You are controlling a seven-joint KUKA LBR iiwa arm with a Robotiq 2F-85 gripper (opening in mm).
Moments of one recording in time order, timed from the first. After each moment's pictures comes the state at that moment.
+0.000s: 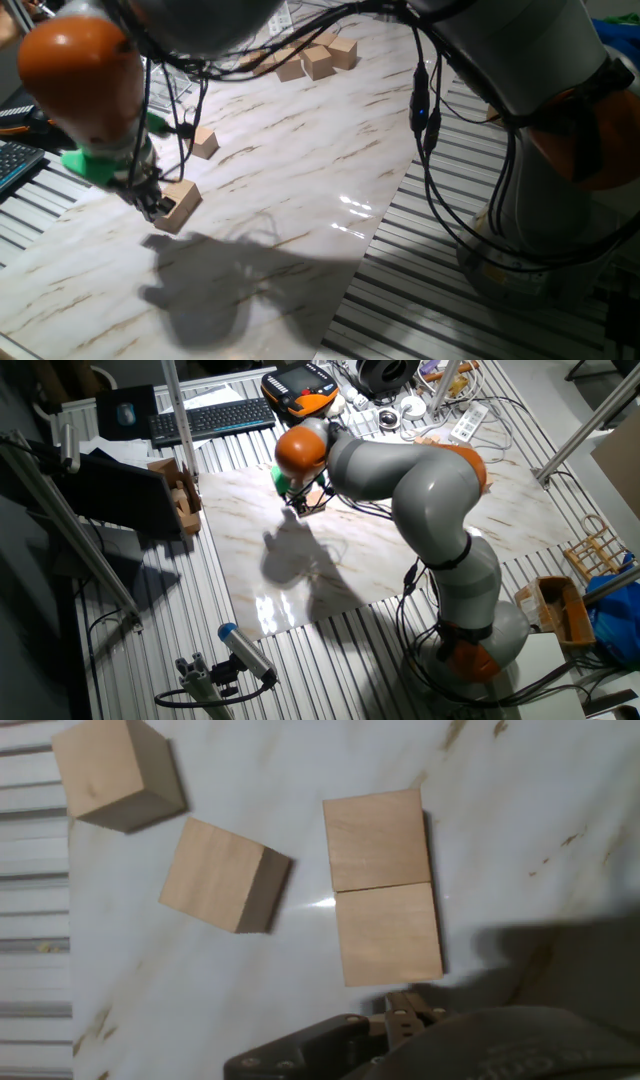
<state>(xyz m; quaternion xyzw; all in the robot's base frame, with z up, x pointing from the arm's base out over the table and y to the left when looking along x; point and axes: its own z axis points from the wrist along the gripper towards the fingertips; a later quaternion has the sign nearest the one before) 0.627 0.242 0.087 0.71 0.70 0.04 0.08</state>
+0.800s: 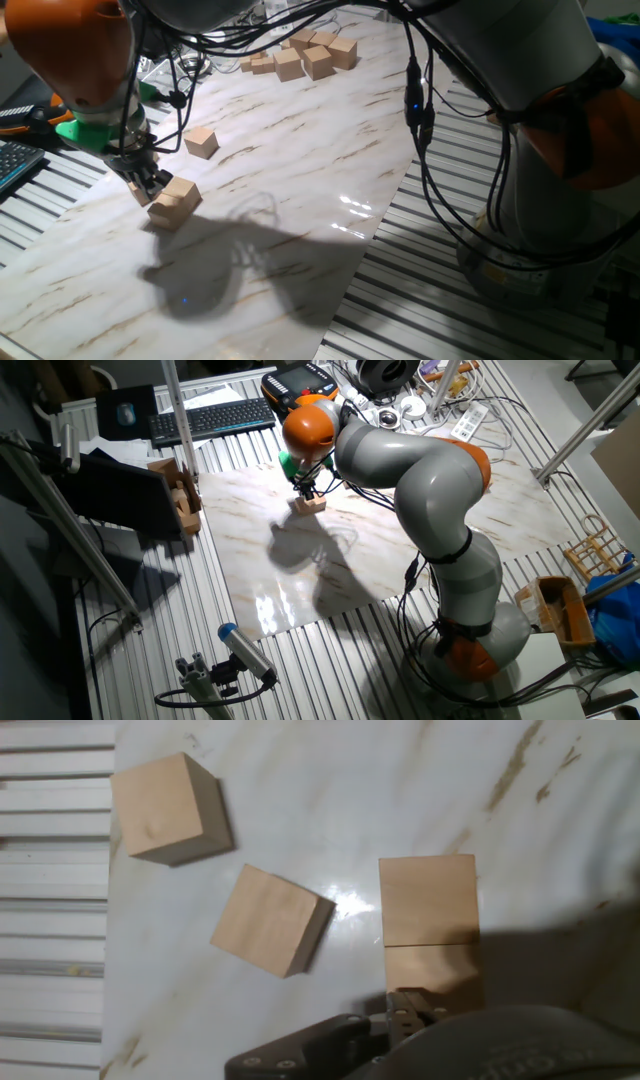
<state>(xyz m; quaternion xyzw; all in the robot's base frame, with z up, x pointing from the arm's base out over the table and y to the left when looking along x) 0.650 0.217 0.095 0.69 0.72 0.02 0.07</state>
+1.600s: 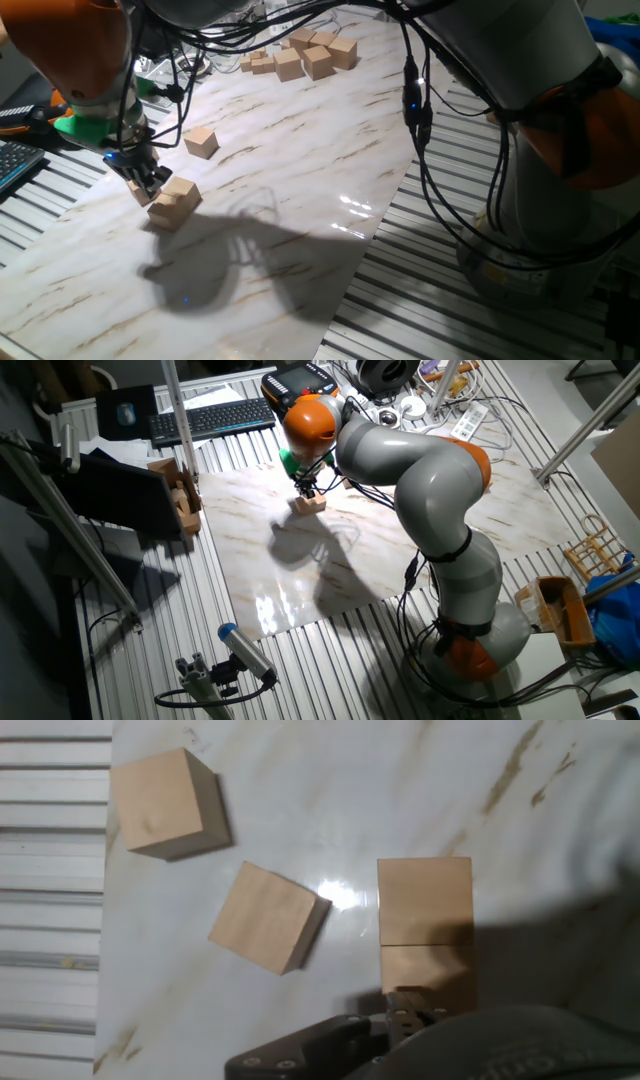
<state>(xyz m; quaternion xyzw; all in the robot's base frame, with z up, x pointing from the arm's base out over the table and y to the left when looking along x) 0.648 0.216 0.101 0.68 0.73 0.02 0.05</state>
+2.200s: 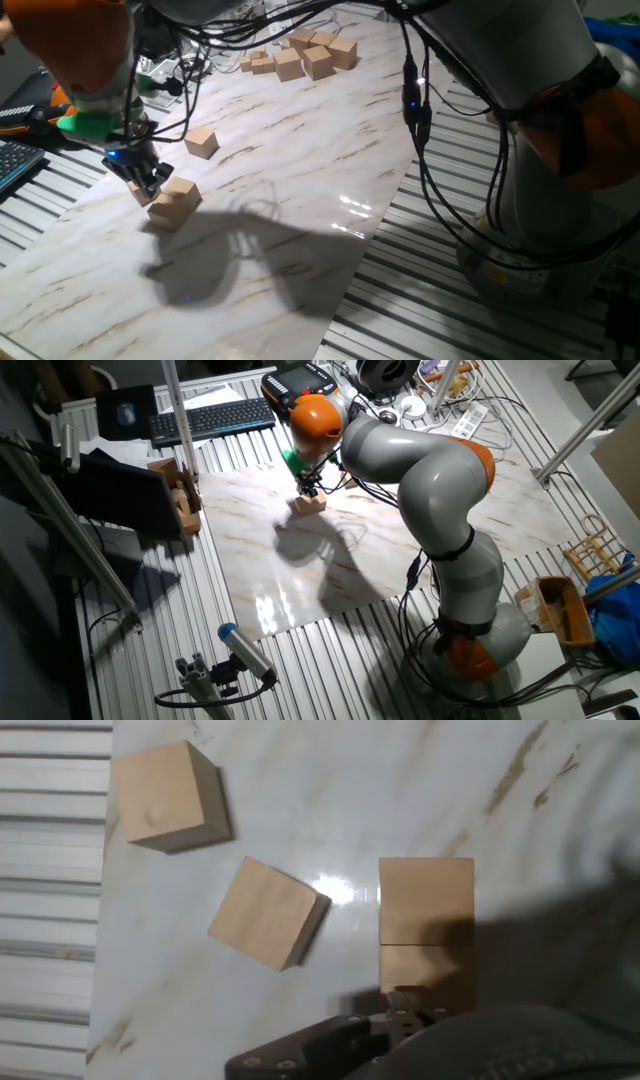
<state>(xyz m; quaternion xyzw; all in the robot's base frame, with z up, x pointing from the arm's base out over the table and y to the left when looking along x) 0.648 0.216 0.100 0.65 0.76 0.02 0.05</state>
